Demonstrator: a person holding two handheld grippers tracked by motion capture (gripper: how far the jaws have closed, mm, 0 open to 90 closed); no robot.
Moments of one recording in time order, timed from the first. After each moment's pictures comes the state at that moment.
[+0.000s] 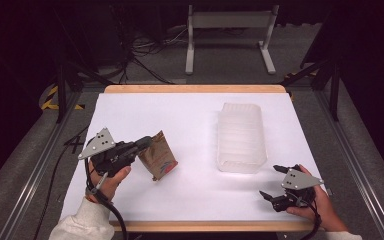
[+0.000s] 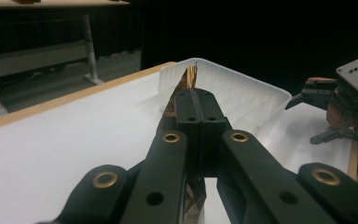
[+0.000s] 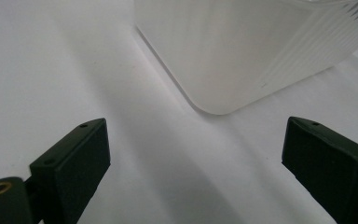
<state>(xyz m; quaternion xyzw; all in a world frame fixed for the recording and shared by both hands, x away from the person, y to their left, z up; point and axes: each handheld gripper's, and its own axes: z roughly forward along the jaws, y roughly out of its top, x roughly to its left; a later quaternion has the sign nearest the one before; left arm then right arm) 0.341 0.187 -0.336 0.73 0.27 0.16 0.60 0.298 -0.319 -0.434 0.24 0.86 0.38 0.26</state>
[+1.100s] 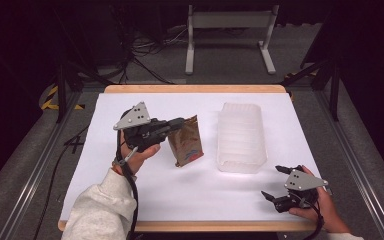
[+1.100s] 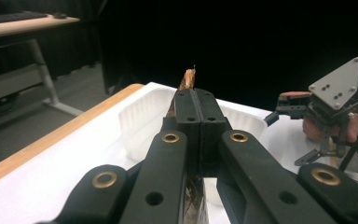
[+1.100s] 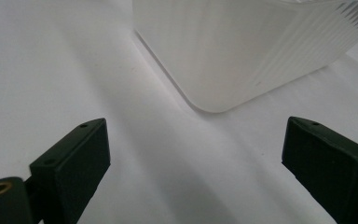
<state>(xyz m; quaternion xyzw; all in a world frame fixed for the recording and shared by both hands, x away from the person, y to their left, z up) 0.386 0.112 -0.294 0.76 0.17 0.13 0.61 0.294 -0.324 -0.433 0.24 0.85 0.38 0.26</state>
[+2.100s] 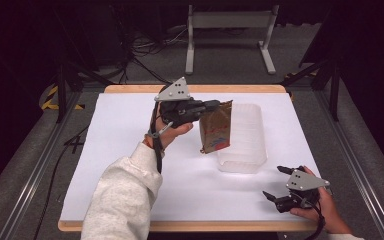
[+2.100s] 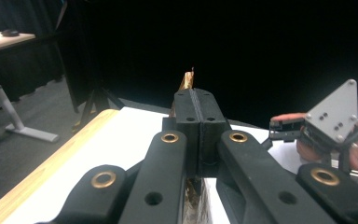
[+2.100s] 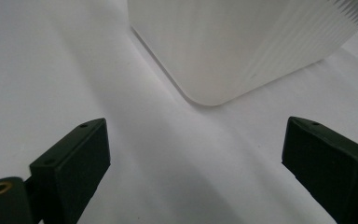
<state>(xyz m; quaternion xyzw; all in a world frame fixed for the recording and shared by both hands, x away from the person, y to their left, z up) 0.431 0.035 -0.264 0.78 0.09 0.09 0.61 0.294 -0.328 -0.434 0.25 0.85 0.38 0.26</state>
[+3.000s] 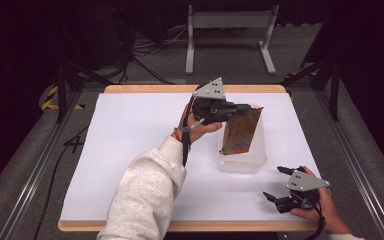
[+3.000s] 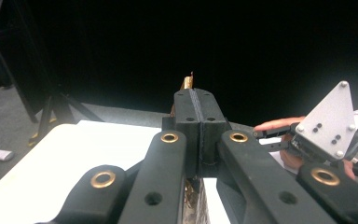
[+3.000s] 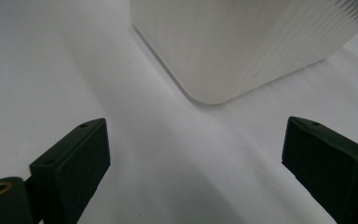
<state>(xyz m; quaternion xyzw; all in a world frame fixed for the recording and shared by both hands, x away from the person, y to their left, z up) 0.449 -0.030 -0.271 0.79 0.04 0.05 0.61 0.293 -0.328 -0.435 0.24 0.85 0.38 0.26</state>
